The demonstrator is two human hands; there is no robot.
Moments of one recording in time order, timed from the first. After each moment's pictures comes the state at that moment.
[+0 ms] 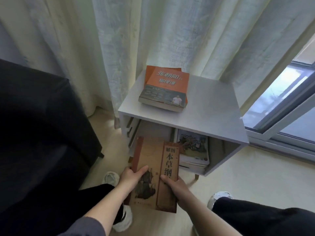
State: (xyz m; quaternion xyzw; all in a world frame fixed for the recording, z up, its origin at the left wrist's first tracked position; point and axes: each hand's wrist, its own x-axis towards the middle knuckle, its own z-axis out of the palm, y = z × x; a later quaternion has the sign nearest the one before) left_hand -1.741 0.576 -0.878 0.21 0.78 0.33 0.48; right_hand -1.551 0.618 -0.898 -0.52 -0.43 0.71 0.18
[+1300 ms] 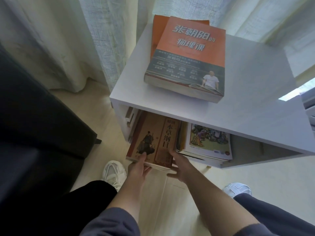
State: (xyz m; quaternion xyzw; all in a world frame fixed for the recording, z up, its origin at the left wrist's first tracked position) left_hand -1.757 0.651 -0.988 -0.20 0.60 0.52 0.58; right_hand -1.620 0.718 -0.963 -0.65 -0.23 0.71 0.11
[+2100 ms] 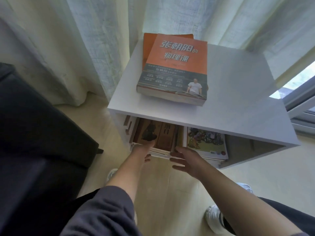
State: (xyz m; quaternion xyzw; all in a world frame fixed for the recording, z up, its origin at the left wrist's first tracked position) left_hand -1.776 0.711 -0.935 0.06 0.74 0.32 0.59; right_hand -1.597 0.732 -0.896 -0.60 -0.29 0.73 0.16
